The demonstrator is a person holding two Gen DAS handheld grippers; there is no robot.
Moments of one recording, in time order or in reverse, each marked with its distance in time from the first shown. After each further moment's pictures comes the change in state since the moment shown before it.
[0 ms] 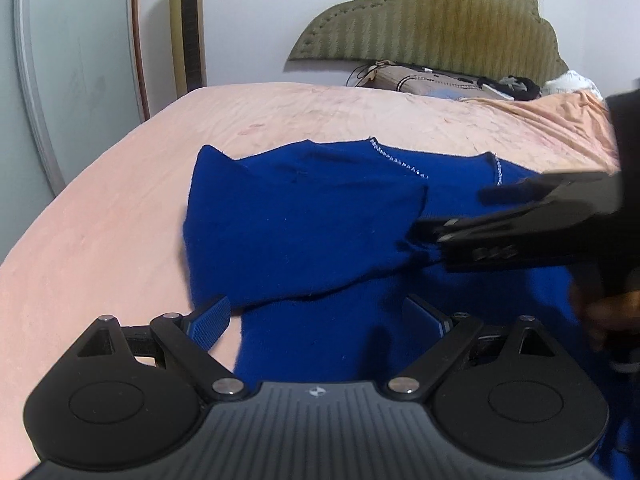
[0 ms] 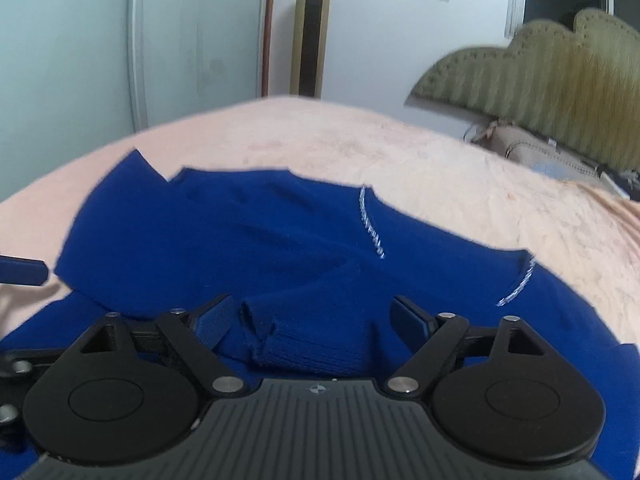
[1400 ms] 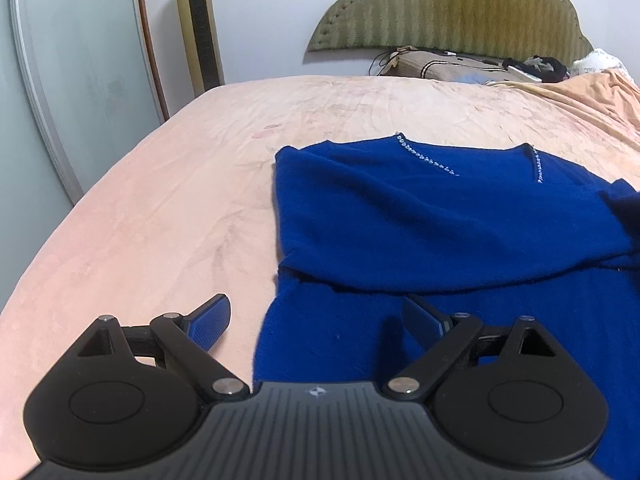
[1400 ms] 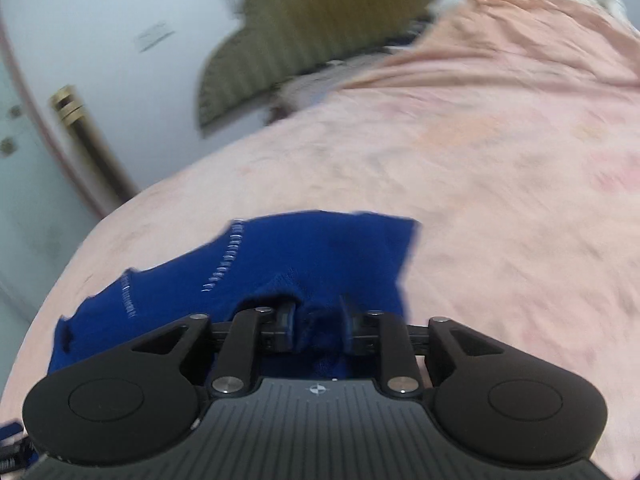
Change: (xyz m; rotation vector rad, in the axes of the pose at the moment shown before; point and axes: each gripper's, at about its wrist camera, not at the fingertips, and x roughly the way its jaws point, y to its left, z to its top) left arm 0.026 -0.006 0.020 0.053 0.034 0.108; right arm -0.079 -0.194 -0.093 0.789 -0.112 -0.257
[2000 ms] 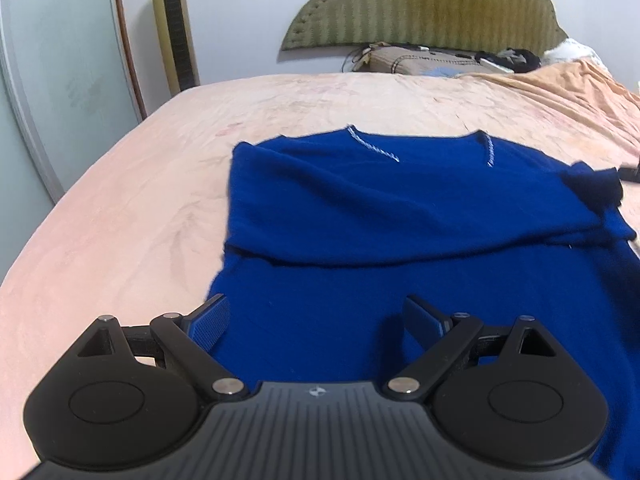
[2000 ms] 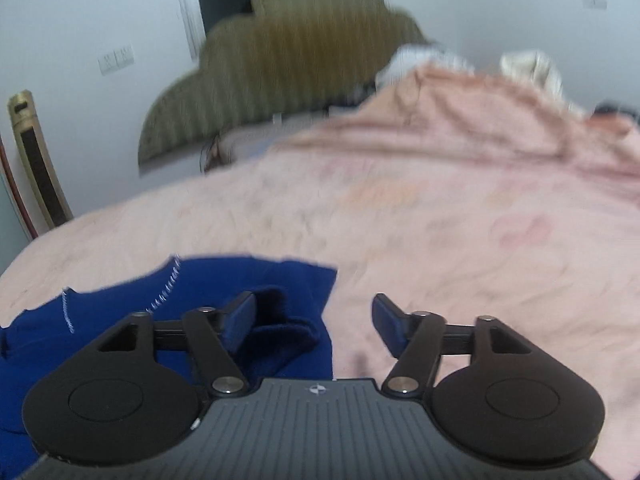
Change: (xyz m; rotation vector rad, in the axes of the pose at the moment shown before) left arm -0.022 -0.034 -0.013 0.028 0.017 -0.057; right arm -0.044 0.022 -0.017 -0.137 -0.218 -0.214
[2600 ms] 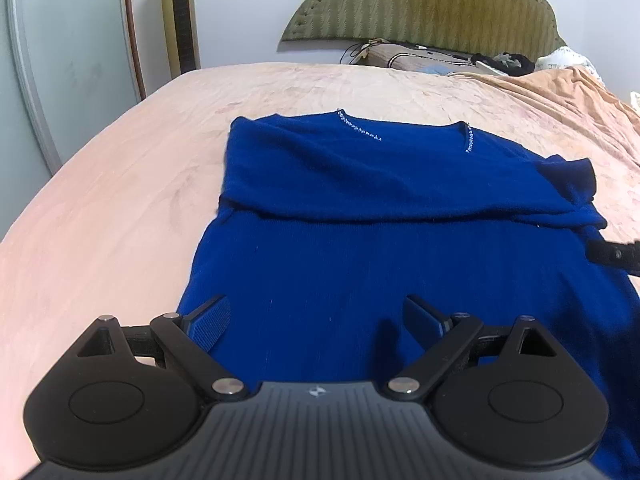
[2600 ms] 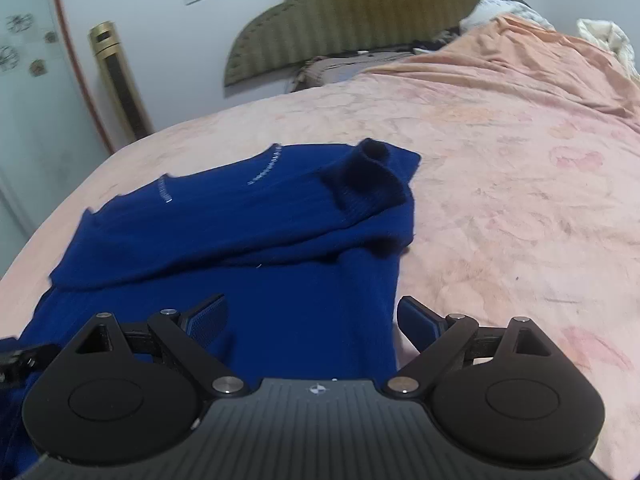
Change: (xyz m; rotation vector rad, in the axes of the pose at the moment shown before) left arm -0.029 -0.003 -0.027 -0.065 0.018 -0.035; right arm -0.045 0.006 -0.040 -0.105 0.243 0.237
